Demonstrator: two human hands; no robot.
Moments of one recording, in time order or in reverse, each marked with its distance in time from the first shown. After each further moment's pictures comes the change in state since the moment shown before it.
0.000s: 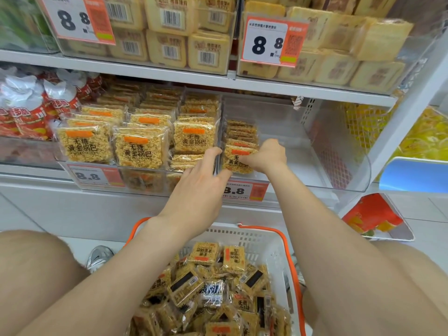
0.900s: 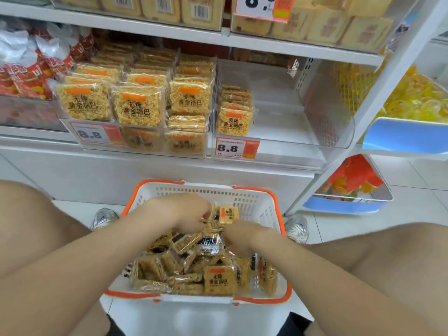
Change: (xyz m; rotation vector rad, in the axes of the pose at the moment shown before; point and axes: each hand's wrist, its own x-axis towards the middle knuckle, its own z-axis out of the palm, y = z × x) left_hand -0.069 0.000 0.037 0.002 -0.988 0.050; right_hand -0.177 0.149 0.098 -0.791 -0.866 -0.574
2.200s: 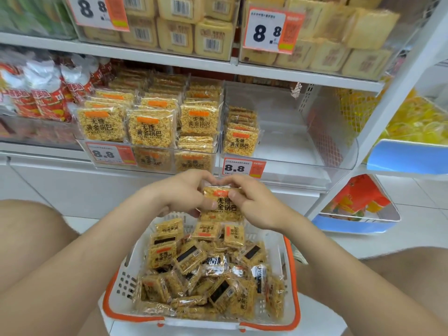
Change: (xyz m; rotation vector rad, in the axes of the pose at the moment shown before) left_hand -0.023 -0.026 -0.053 -1.014 0.266 -0.073; right_hand -0.071 -0.008 -0.115 0.624 0.665 -0.180
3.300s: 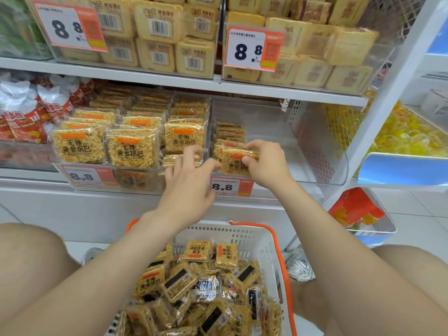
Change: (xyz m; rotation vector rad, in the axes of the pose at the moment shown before) left_hand 0.028 0.036 0.022 0.637 0.718 0.425; right_hand 0.075 0.017 -0.079 -0.158 0.509 0.243
